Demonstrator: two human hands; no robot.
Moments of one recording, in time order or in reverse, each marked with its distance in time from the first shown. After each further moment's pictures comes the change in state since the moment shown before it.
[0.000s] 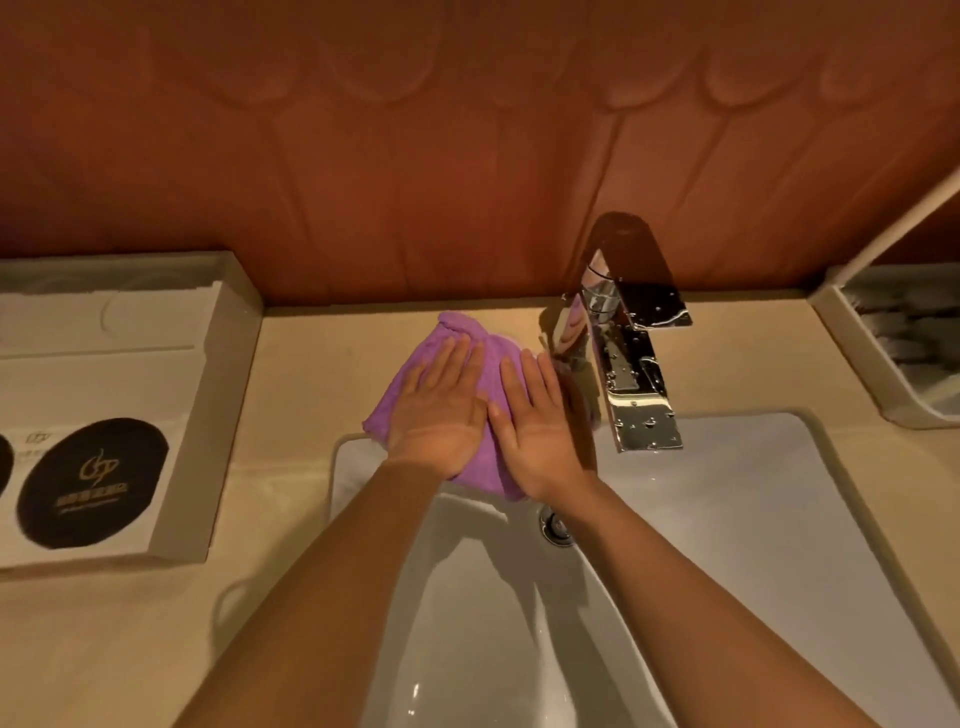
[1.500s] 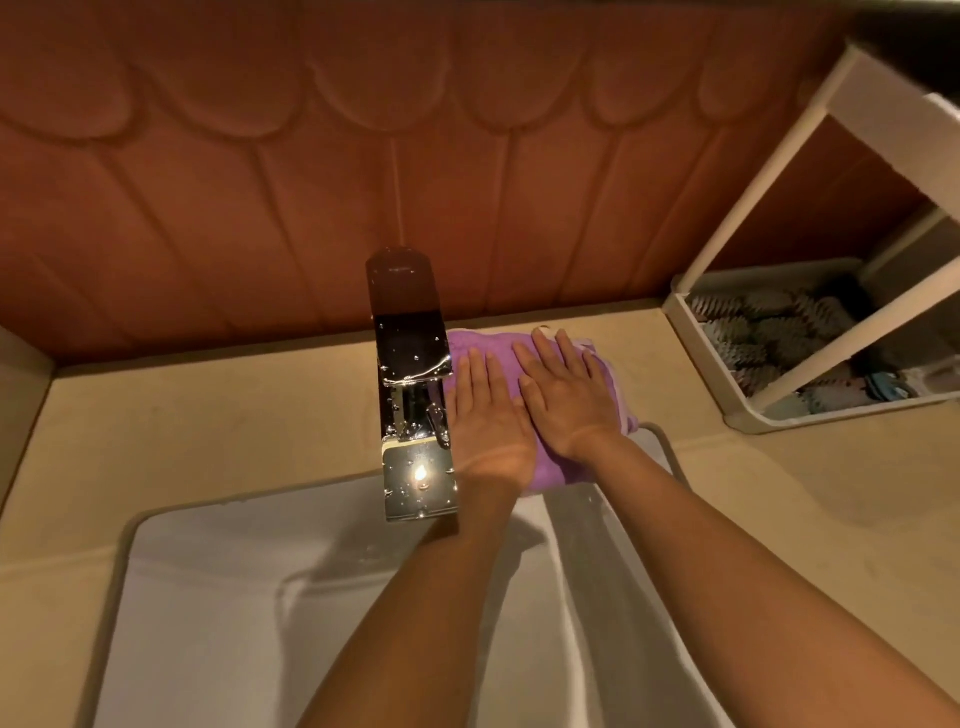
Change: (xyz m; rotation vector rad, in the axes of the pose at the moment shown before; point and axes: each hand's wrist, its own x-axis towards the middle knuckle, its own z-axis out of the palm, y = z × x) left_hand 0.058 0.208 0.014 -0.218 0.049 -0.102; right_hand 0.027 0.159 -0.126 -0.438 -0.163 0.153
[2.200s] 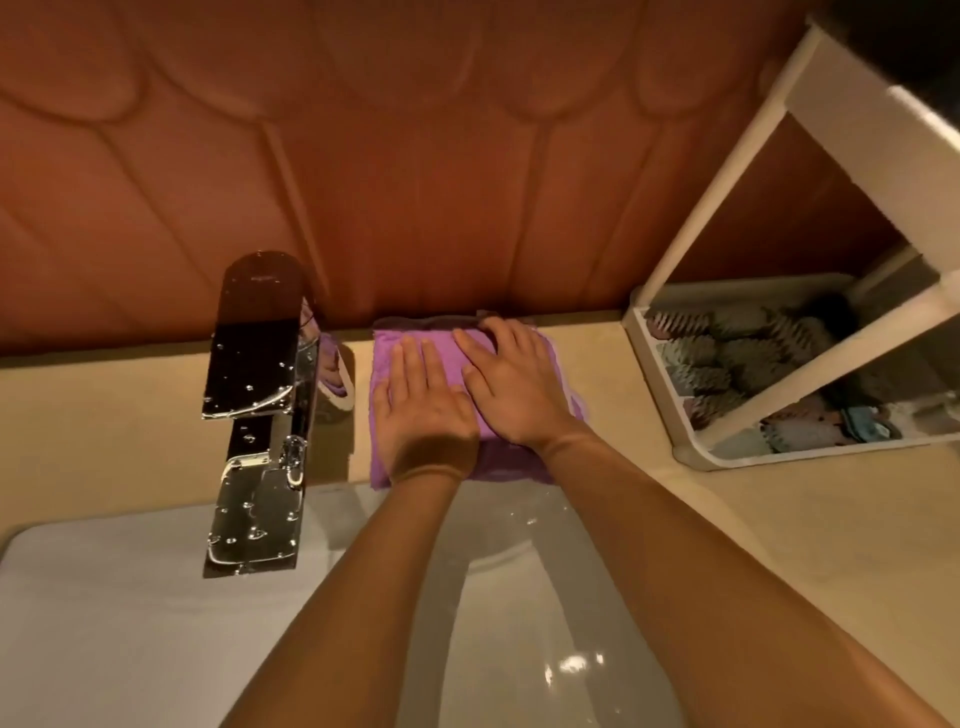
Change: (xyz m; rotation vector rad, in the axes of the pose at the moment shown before) left_hand 0.032 0.028 0.015 0.056 0.142 -0.155; right_hand 0.038 0.038 -0.010 0.045 0.219 -0.257
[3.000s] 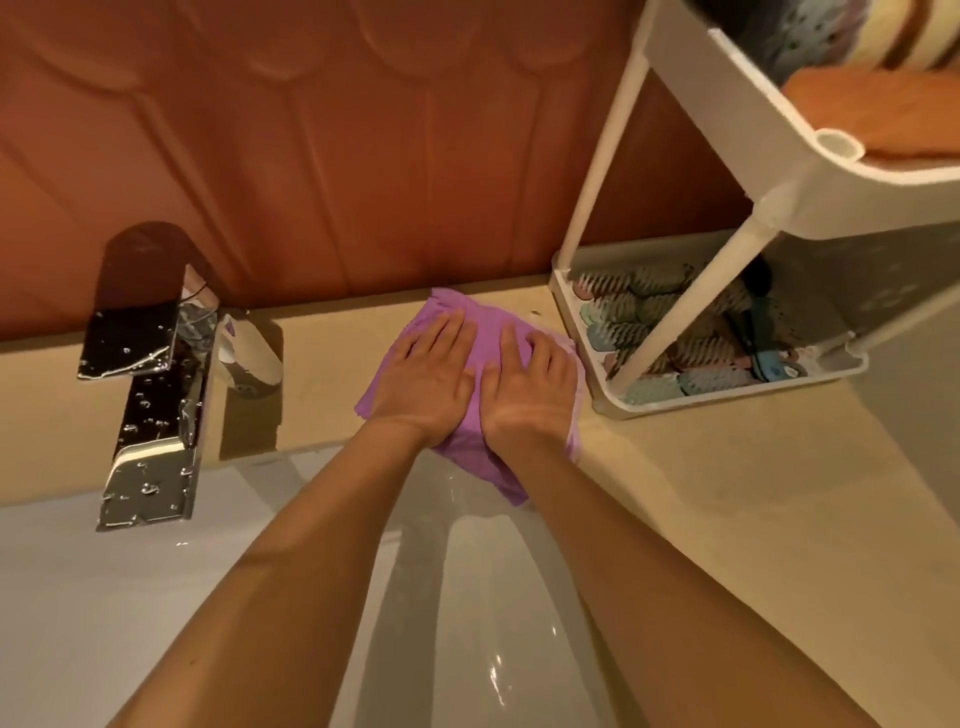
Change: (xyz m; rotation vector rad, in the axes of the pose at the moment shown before) left_hand -0.004 0.043 0.001 0.143 -0.185 0.481; right_hand -0.073 0.029 -0.005 -0.014 -0.064 0.588
